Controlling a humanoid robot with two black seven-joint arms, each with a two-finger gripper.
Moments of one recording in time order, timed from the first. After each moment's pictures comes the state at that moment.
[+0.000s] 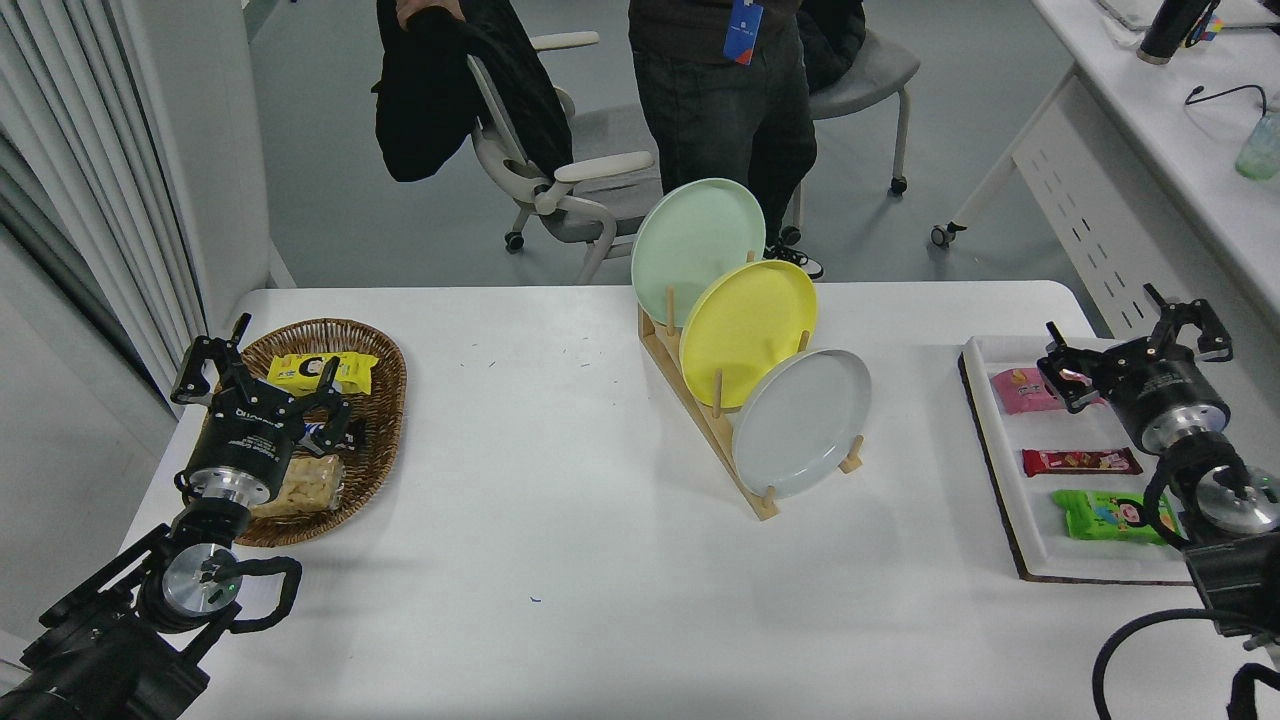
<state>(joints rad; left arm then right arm) -0.41 0.36 -1.02 -0.69 0.06 -0.47 -0.51 0.77 -0.35 1.06 0.19 0.26 0.35 -0.03</state>
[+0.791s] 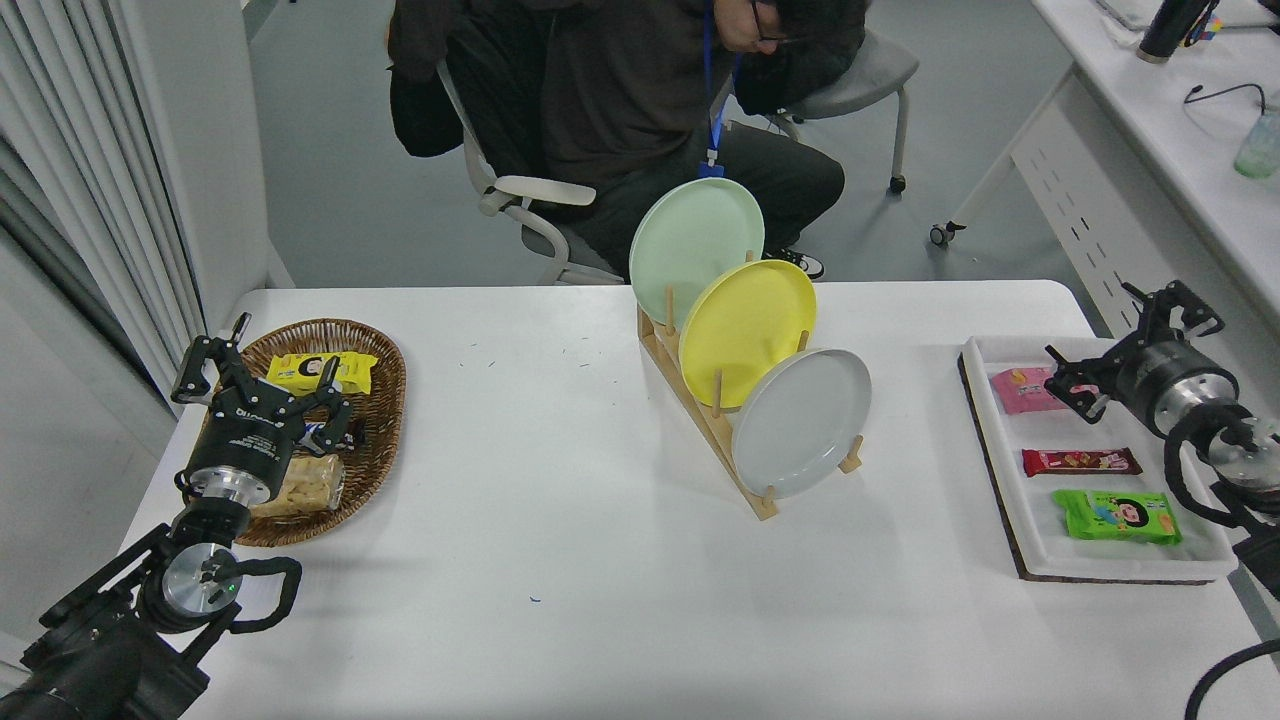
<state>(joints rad) -0.41 0.36 -1.02 -0.69 0.06 -0.47 -0.51 0.79 -0.58 0.52 0.58 0.27 0.18 -0.03</state>
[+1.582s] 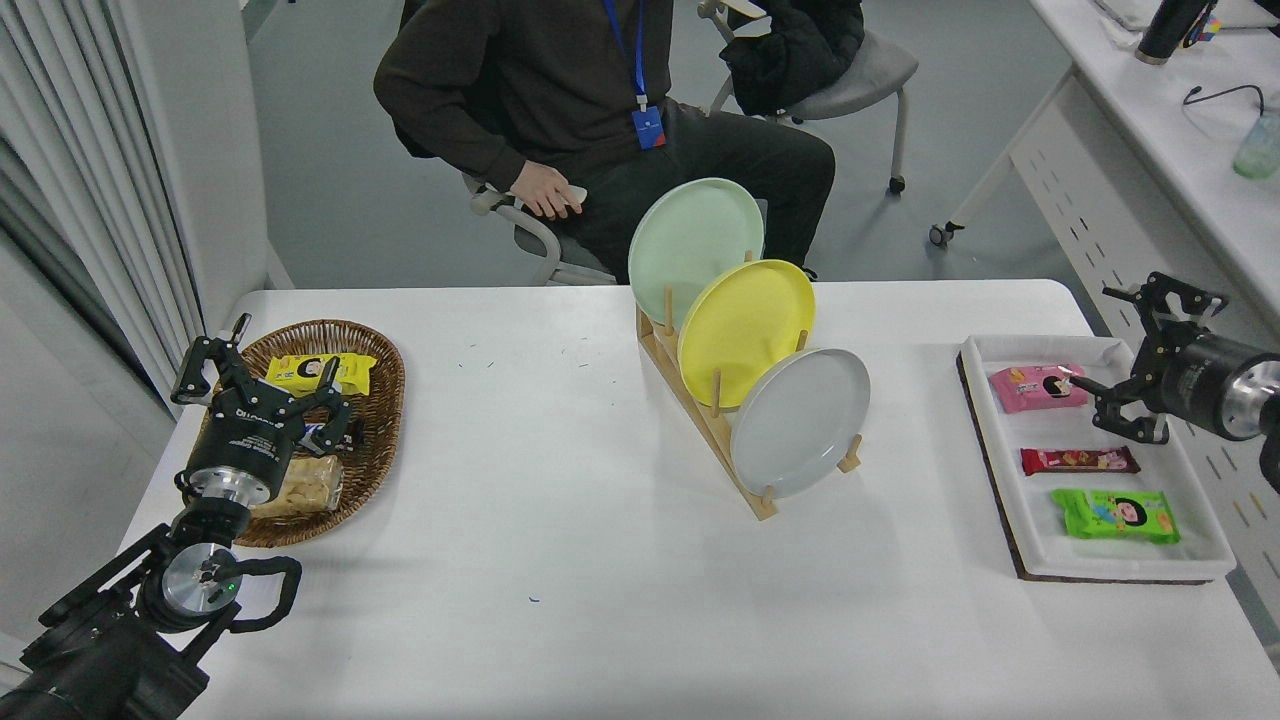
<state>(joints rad) -0.41 0.36 -1.02 -0.69 0.06 -0.47 -0.51 0.93 -0.83 0.11 0.75 0.25 0.33 -0.03</state>
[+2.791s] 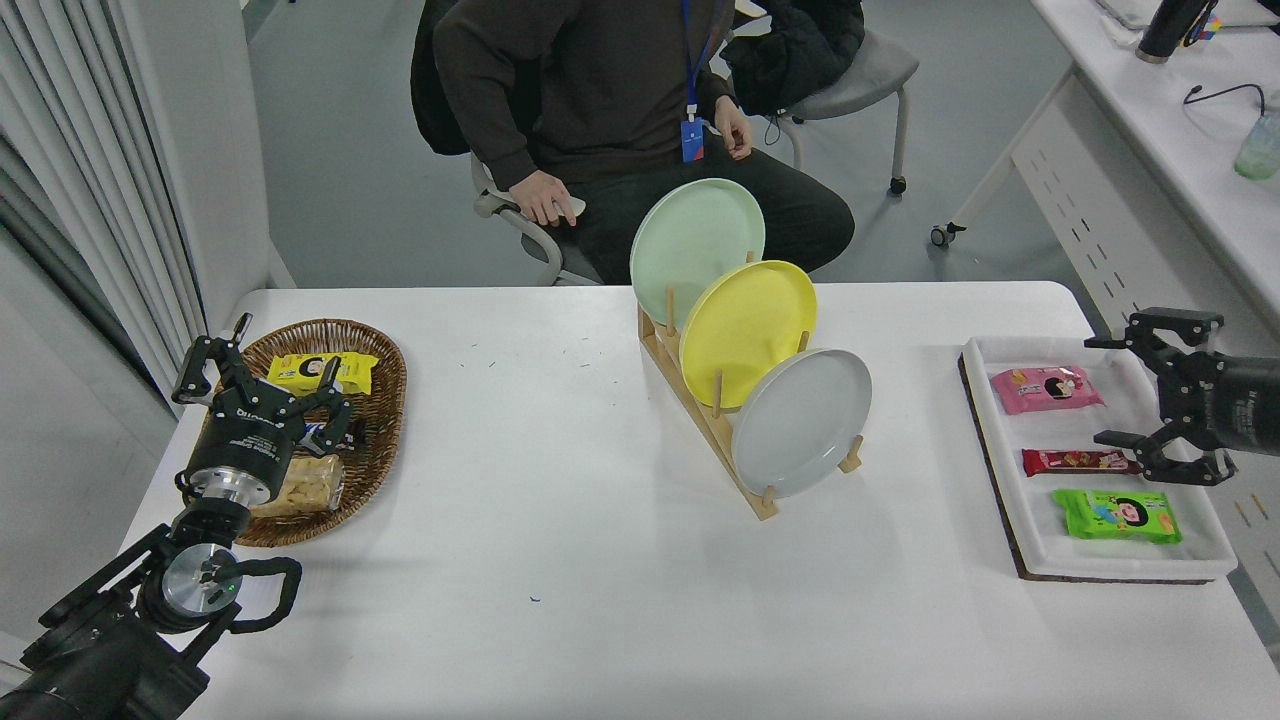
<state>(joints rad) -0.41 0.36 -1.02 -0.69 0.06 -0.47 -0.51 1.14 -0.91 -0.24 0.80 0.19 0.61 -0.11</state>
